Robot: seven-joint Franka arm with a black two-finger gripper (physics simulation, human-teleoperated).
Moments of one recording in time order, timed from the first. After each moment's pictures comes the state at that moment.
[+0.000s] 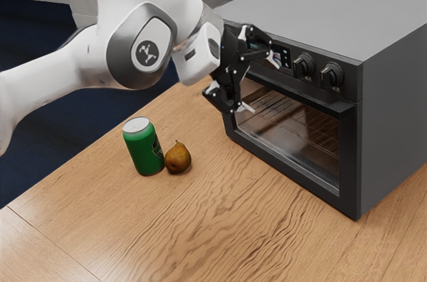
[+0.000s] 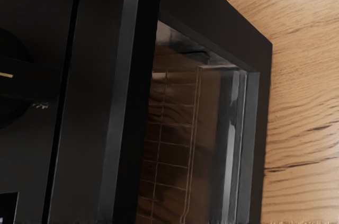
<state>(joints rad) 0.26 0.04 -0.39 -1.61 -0.22 2.22 1.73</state>
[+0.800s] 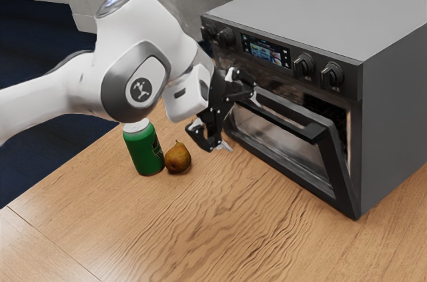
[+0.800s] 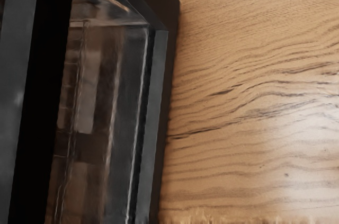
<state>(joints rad) 0.28 0.05 -0.39 -1.67 -0.19 2.19 1.73</state>
